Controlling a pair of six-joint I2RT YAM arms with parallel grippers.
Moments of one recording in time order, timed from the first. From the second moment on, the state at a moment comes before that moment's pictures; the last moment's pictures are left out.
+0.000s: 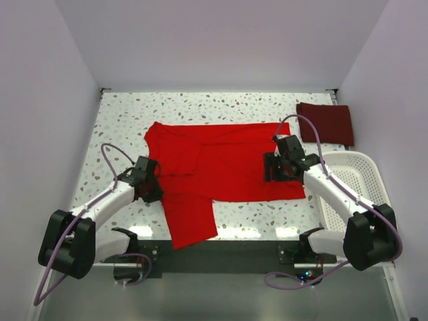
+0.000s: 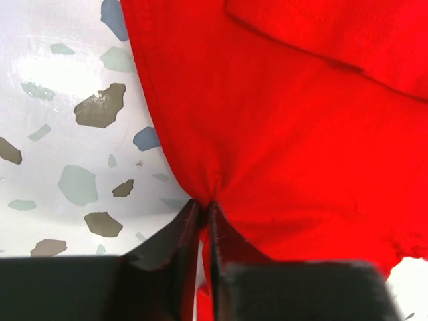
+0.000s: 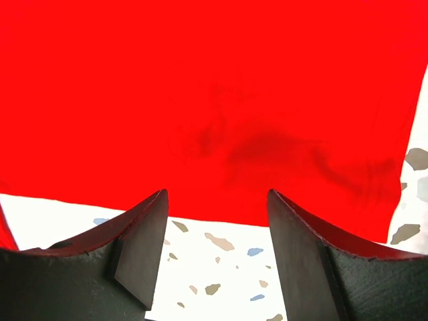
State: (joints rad) left arm -0.30 1.18 0.52 -0.50 -0.06 -0.73; right arm 0.35 1.26 0.83 -0.60 0.04 0.29
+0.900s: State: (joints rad) left arm -0.16 1.23 0.58 -0.57 -0.21 -0.69; right arm 0.22 1.30 0.79 -0.76 0.12 0.42
